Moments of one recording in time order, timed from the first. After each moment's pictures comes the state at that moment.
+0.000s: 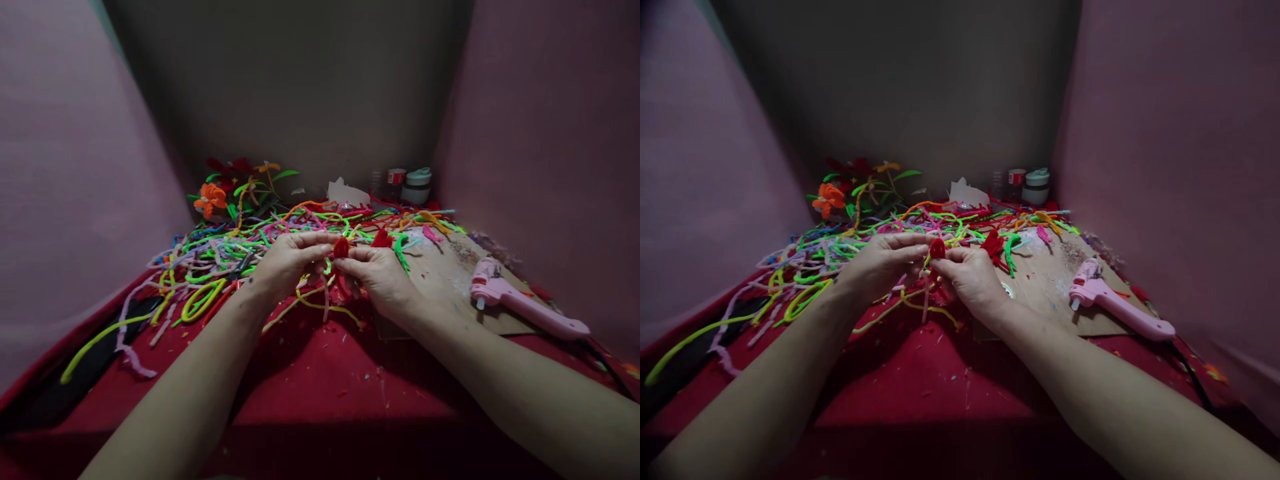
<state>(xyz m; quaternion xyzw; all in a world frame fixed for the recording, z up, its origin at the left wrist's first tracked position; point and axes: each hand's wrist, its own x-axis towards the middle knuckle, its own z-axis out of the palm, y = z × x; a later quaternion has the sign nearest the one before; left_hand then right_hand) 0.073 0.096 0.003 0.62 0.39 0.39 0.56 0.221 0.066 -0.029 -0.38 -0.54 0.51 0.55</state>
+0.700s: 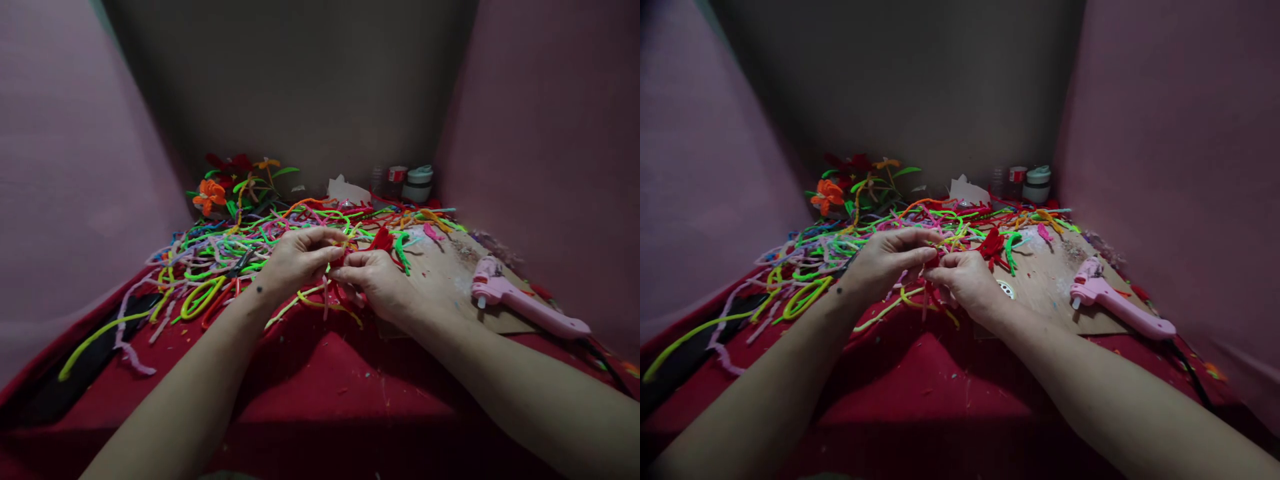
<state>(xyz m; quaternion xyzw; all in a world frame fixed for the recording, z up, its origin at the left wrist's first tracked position) 0.079 0.087 0.011 0.71 0.39 0.38 0.45 0.218 0.061 -0.027 -0.37 -0.53 0.58 0.50</state>
